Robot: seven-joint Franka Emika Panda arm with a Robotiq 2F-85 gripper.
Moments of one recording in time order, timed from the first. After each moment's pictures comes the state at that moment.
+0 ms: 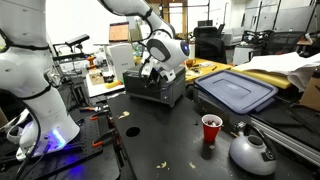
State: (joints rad) arm -0.18 0.37 -0.06 -2.09 0.76 1.73 -0.34
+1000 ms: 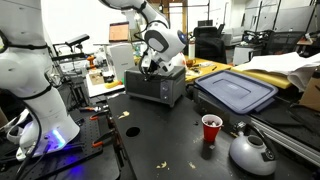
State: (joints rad) arm -0.13 0.30 -0.04 -2.08 0.73 1.73 -0.35
